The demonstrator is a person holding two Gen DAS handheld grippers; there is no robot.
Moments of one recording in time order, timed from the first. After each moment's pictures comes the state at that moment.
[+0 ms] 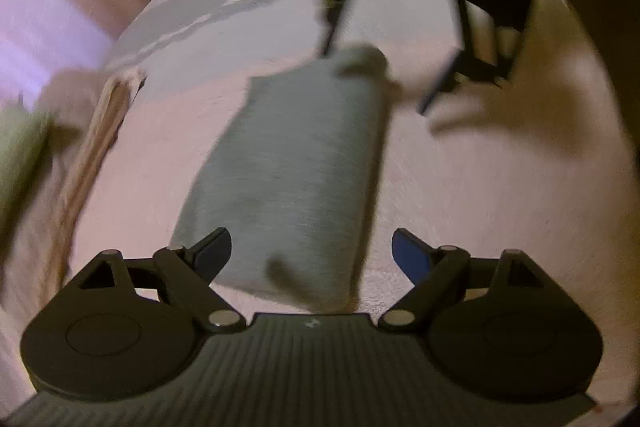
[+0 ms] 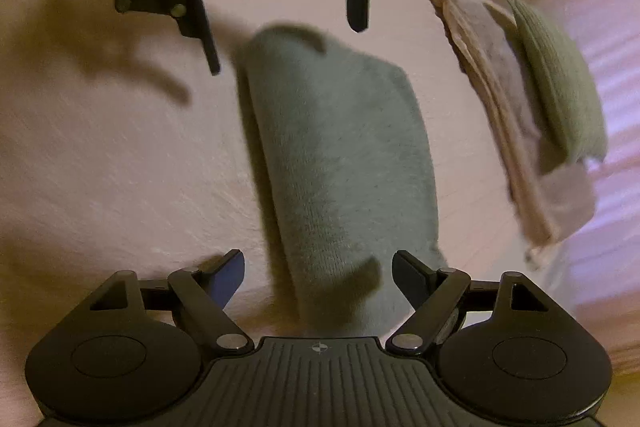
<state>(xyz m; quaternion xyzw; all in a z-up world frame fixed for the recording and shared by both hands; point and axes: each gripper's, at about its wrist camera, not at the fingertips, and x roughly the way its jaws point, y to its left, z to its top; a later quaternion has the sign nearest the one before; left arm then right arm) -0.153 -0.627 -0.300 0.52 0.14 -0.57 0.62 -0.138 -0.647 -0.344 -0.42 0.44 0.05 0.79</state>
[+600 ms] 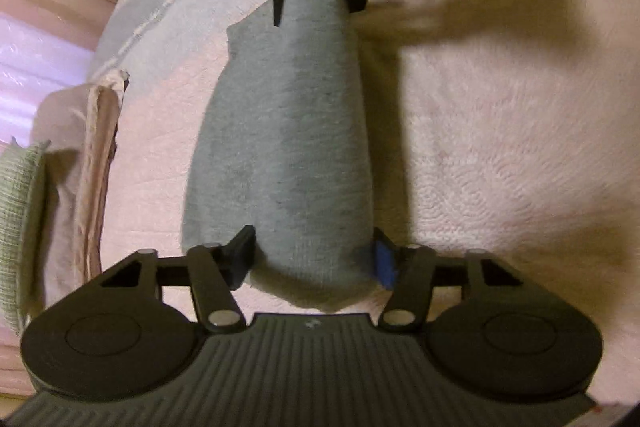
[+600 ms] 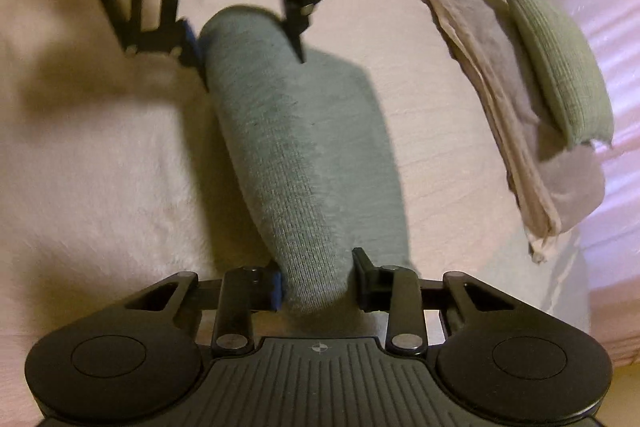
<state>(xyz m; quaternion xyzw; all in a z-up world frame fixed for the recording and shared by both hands) -0.105 -0.651 -0.319 0.61 0.14 -0.54 0.56 -0.097 -0.692 -0.283 -0.35 0.48 0.07 0.80</state>
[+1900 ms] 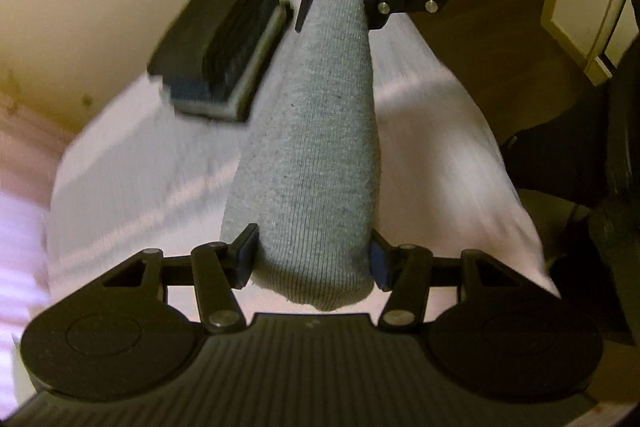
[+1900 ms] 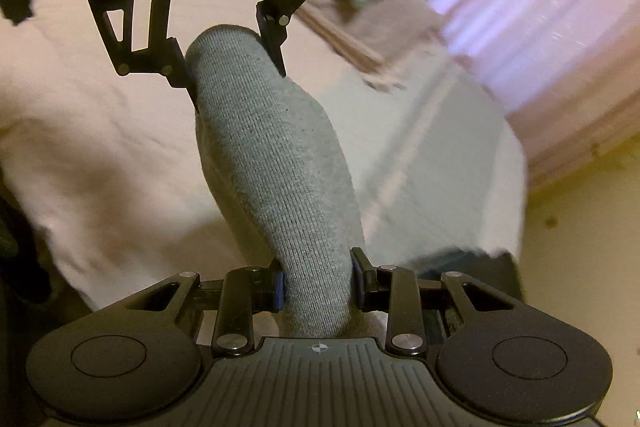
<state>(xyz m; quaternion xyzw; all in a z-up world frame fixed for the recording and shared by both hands) -0.222 -0.836 -0.054 0.56 0.06 -0.71 0.42 -0.353 -0.782 -0.007 -0.19 0.52 -0.15 0.82</state>
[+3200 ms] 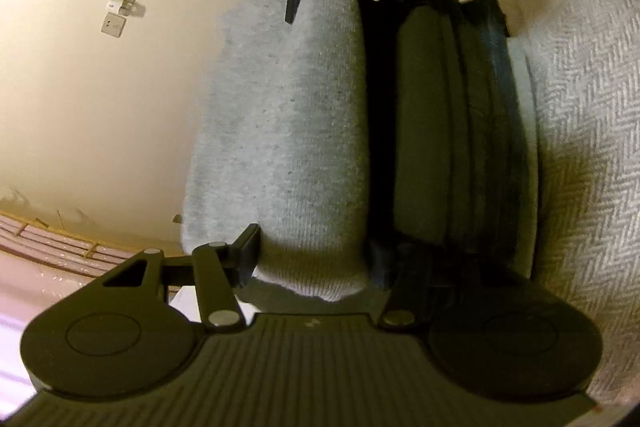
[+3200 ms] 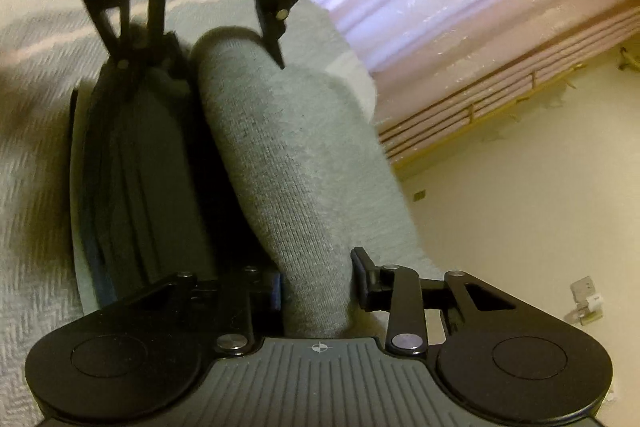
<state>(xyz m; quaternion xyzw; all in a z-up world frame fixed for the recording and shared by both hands) -0.293 -1.301 -0.231 0.58 -0.16 -0.64 0.48 -0.545 -1.158 -0.115 -0.30 0.45 -0.30 0.79</state>
